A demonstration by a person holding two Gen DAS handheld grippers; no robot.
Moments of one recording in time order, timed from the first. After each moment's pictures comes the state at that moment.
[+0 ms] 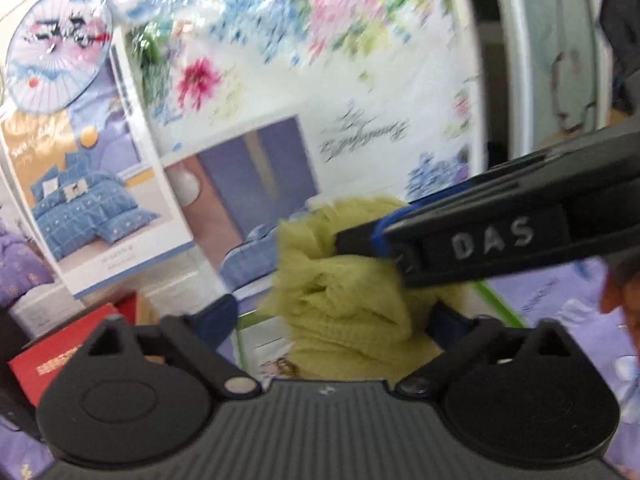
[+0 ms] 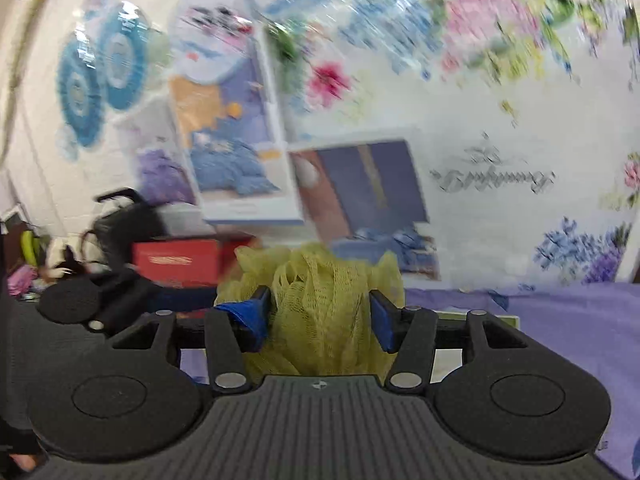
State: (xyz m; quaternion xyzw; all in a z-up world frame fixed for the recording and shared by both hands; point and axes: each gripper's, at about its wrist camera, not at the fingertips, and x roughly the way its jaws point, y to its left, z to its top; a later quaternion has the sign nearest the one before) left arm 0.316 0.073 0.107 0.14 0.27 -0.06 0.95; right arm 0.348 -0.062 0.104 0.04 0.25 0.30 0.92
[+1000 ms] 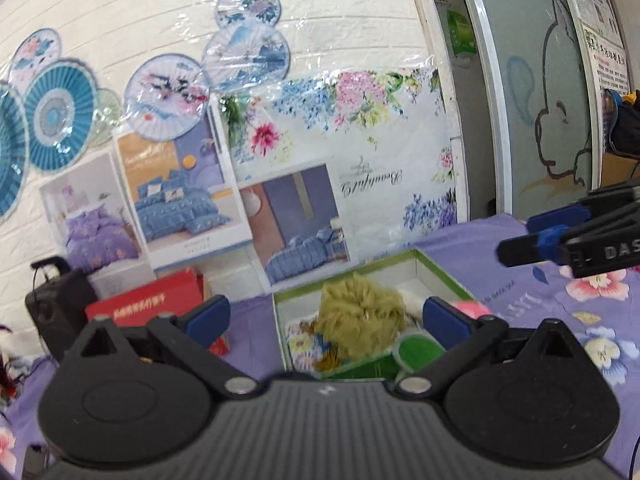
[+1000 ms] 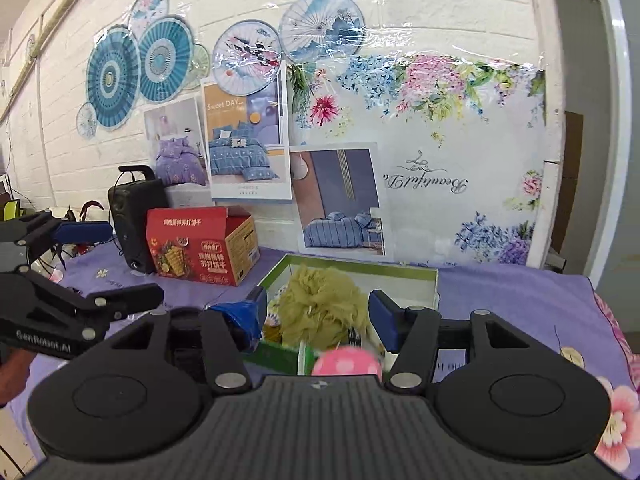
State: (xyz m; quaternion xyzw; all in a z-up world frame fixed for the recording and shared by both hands) left arm 0.101 0.091 0.122 0.11 0.17 -0.04 0.98; right arm 0.150 -0.126 0.096 -0.01 0.18 0.26 0.95
